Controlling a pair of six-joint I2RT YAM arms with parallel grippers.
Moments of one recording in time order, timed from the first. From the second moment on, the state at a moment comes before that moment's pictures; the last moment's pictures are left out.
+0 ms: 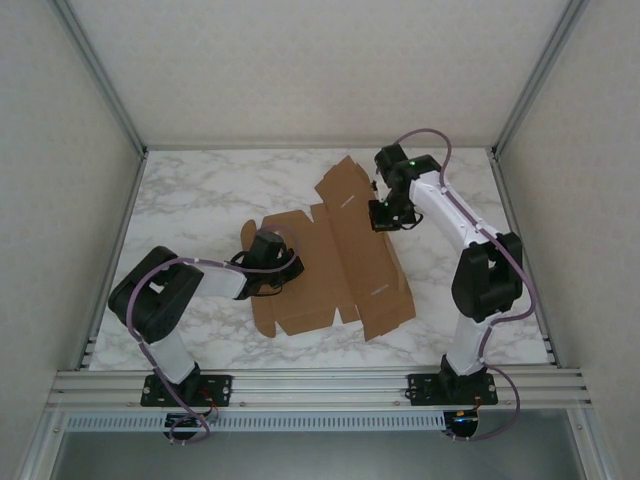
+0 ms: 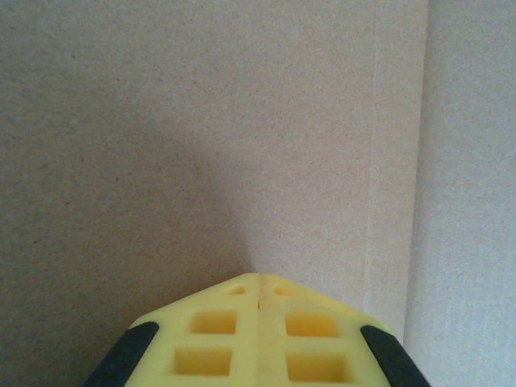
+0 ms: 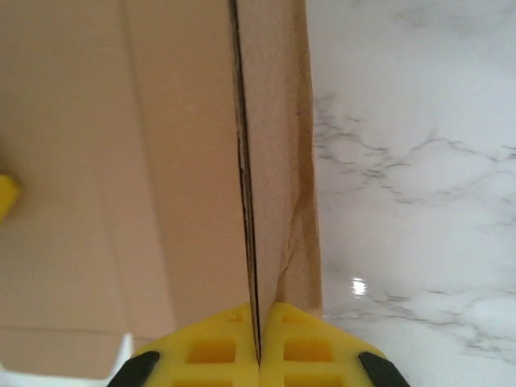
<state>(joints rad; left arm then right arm) -0.55 1.74 0.66 0.30 0.18 -1.01 0.41 1.84 1.68 -1.20 -0.14 0.20</state>
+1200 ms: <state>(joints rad) -0.53 1.76 0.64 0.41 0.22 -1.03 0.65 1.99 1.57 -0.68 -0.73 0.62</state>
